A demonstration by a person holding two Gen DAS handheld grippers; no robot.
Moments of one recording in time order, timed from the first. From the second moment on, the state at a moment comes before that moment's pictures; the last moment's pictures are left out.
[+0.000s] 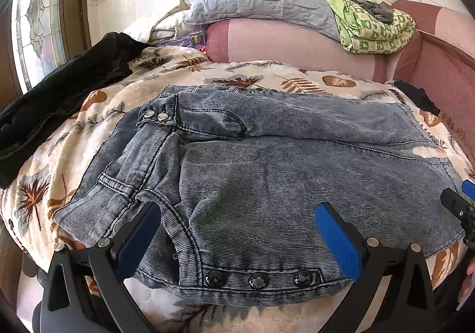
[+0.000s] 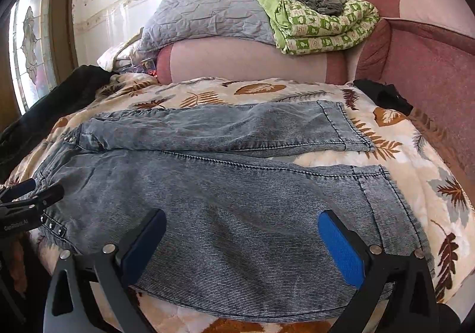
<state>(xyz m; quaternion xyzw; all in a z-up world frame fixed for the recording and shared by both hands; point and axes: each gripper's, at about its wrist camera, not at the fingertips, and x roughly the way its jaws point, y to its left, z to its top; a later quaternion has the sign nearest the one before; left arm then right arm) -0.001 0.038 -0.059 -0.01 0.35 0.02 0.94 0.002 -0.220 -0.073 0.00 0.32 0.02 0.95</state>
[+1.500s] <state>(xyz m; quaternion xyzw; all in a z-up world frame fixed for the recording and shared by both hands) -0.003 0.036 -0.060 -0.01 0.35 0.02 0.94 0.000 -0.222 -0.074 0.01 0.32 0.03 0.95</state>
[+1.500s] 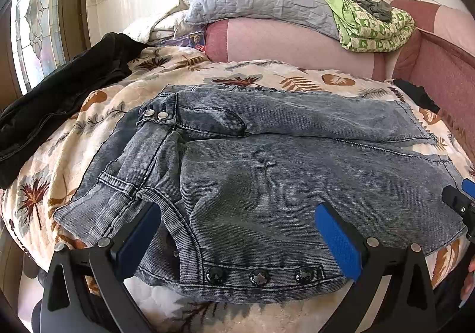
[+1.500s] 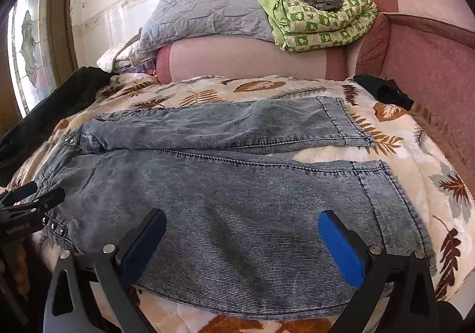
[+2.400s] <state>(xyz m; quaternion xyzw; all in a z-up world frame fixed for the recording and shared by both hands) 0.055 0.165 -0.076 -0.13 0.48 0.10 0.86 0.104 -0.423 -0.062 0.17 0.50 0.01 0.85</state>
